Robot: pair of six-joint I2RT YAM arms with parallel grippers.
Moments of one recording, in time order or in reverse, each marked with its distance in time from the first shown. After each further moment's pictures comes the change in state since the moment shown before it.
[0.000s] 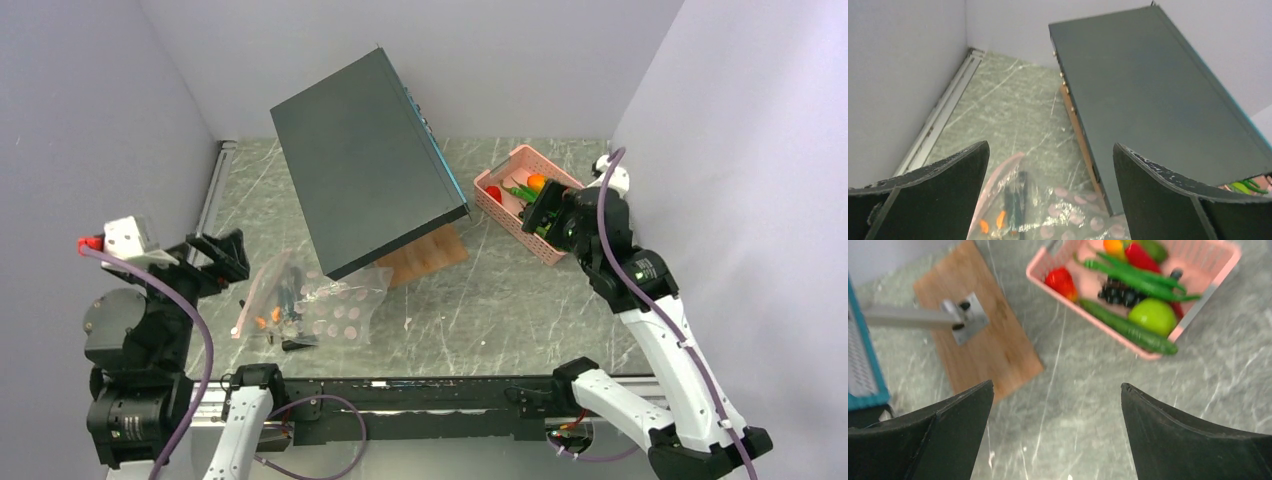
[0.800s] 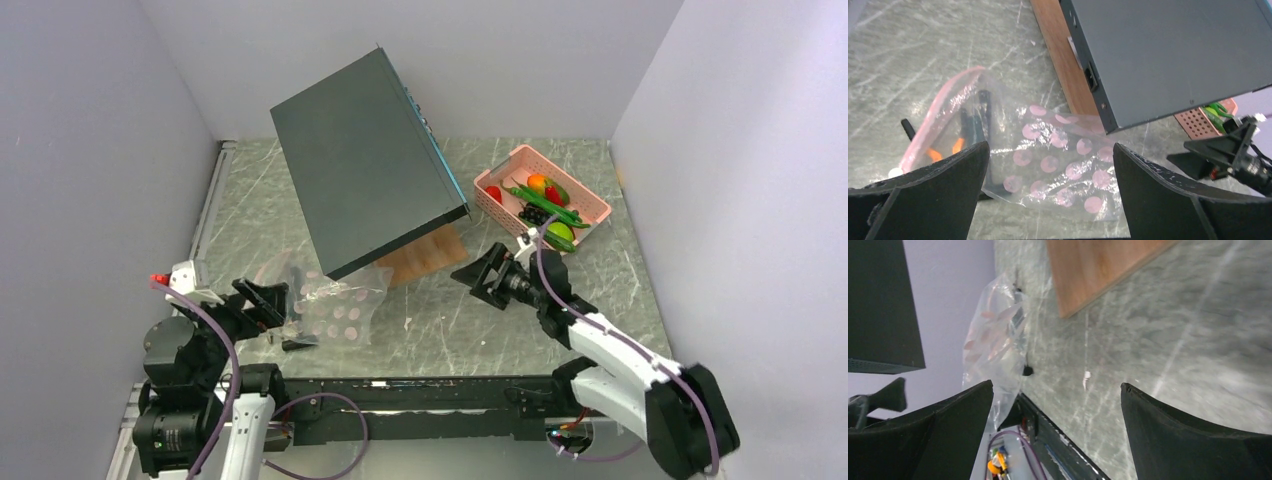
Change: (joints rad) left arm 0.000 -0.311 -0.409 -0.117 0.186 -0.130; right arm 0.026 0.007 -0.911 0.919 -0.772 0.511
